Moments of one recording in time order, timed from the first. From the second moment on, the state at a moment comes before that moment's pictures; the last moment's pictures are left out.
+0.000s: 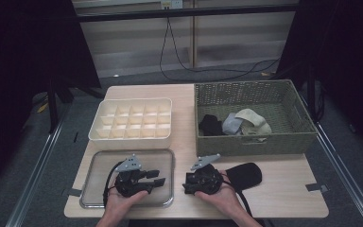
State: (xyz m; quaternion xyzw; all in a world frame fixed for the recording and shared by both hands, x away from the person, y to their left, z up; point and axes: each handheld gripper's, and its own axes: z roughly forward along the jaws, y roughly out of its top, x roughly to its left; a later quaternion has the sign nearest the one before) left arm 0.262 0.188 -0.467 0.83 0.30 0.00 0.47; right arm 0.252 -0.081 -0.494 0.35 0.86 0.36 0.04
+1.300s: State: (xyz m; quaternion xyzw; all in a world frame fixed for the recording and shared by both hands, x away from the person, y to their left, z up) left arm 0.255 0.178 -0.471 0.83 0.28 -0.01 0.47; right arm 0.260 -0.125 -0.443 0.40 0.78 0.48 -0.01
